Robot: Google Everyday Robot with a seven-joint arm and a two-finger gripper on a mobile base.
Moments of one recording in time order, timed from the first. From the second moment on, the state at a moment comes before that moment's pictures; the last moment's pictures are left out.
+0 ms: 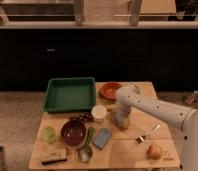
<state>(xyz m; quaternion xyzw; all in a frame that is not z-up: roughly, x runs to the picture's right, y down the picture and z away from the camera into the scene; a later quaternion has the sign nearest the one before) 0.149 0.181 0.890 -0.32 -0.11 -0.25 0.91</state>
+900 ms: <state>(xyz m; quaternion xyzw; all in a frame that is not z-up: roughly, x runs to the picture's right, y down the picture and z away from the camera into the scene) 0.140 0.166 0.867 -0.29 -0.12 -0.27 0.91</state>
